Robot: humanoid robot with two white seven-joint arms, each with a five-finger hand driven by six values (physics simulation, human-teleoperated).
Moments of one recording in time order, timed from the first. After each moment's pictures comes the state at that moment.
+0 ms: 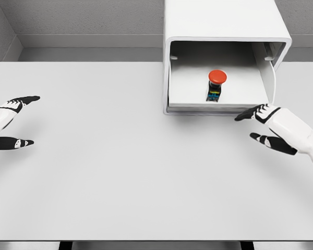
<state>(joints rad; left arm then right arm) -0.01 0.49 0.30 -1.47 -0.39 -0.61 -0.50 0.09 -0.68 -0.03 -1.75 0.32 -0.61 0.26</state>
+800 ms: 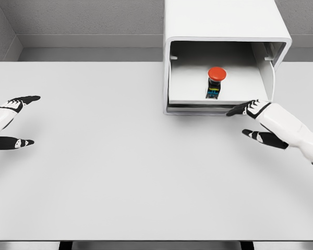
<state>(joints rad) -0.01 0.49 0.30 -1.48 -0.39 -0.61 -0.50 0.00 -0.68 0.05 -1.71 0.32 -0.61 0.26</state>
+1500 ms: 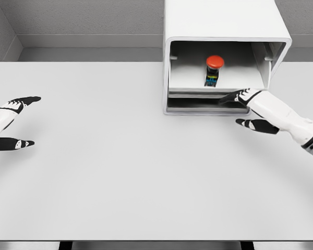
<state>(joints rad) 0.00 0.49 0.30 -1.49 -0.39 -0.61 -0.50 -0.17 -0.63 0.13 -1.57 0.32 -0.61 0.32</state>
